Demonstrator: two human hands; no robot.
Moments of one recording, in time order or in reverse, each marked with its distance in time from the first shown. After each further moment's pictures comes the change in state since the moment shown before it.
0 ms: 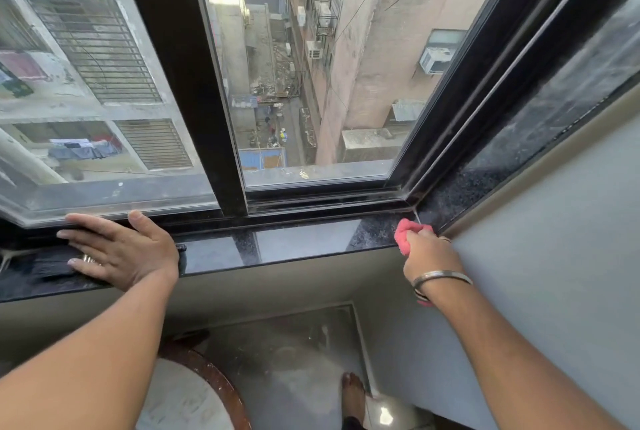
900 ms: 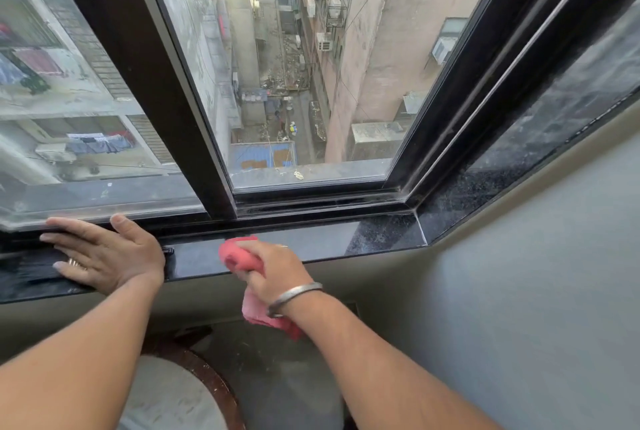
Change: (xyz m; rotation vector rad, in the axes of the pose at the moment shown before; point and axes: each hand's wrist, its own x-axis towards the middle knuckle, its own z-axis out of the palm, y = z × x) left_hand -0.002 0.003 -0.005 0.041 0.017 -0.003; right_hand -0.031 -0.180 0.025 0.715 -0.197 -0.612
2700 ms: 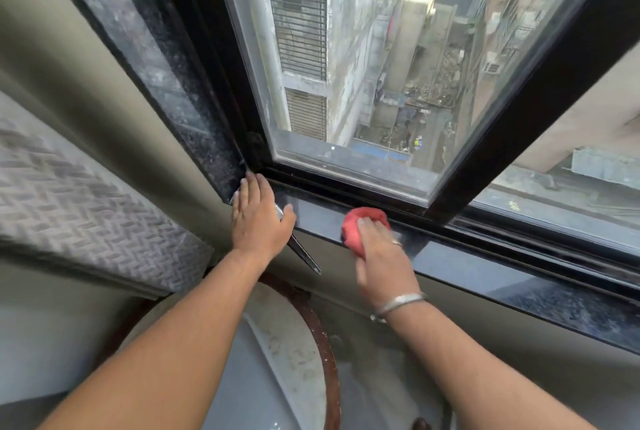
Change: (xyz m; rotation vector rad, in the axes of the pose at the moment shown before) left_hand 0.075 -0.114 -0.066 0.305 -0.461 0.302; right_hand 0.051 -0.065 0.116 -0.311 0.023 -0.308
